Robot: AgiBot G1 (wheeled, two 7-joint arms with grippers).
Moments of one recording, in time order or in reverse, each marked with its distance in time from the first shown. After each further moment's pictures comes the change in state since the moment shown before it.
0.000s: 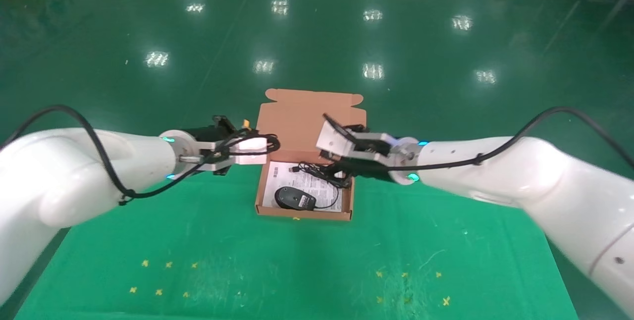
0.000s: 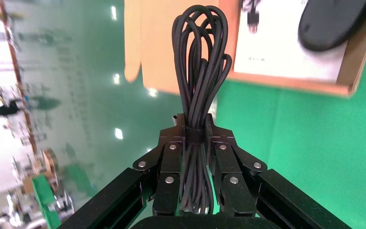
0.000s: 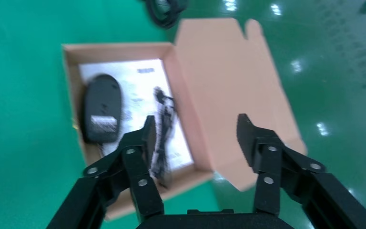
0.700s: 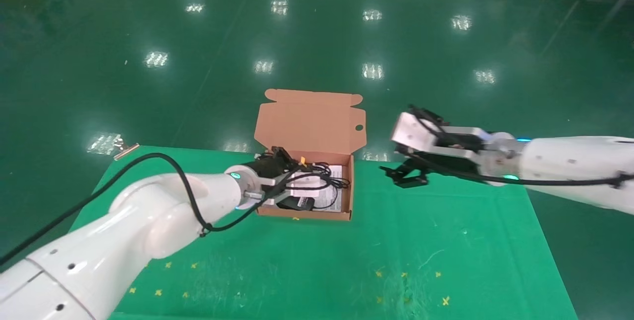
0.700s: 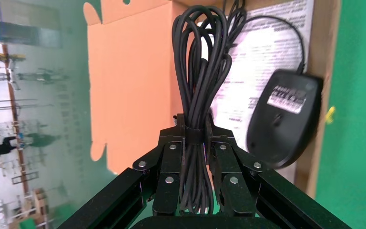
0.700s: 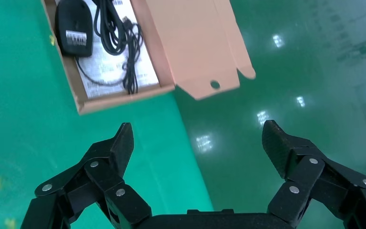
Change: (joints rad) left arm 0.040 0.181 0.131 0.313 -0.132 -0.312 0.121; right arm 0.076 0.364 -0.103 0.411 -0.187 0.020 0.308
